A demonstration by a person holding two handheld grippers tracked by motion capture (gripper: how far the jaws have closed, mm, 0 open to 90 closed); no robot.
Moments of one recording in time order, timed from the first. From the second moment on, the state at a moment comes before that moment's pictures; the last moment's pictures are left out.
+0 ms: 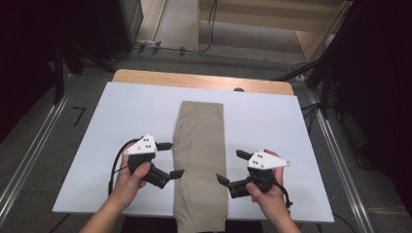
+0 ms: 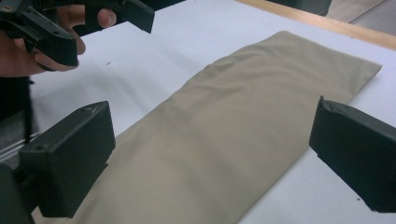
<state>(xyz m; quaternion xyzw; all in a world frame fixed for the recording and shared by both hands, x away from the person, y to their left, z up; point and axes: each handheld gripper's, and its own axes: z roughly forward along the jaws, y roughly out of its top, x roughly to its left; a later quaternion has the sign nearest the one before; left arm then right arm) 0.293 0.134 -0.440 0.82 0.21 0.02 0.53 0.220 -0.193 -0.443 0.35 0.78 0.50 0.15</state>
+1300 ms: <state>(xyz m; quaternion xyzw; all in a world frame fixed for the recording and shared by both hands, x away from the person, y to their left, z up) 0.517 0.107 -0.490 0.82 0.37 0.02 0.43 0.473 -0.201 -0.491 0.49 0.76 0.41 0.11</state>
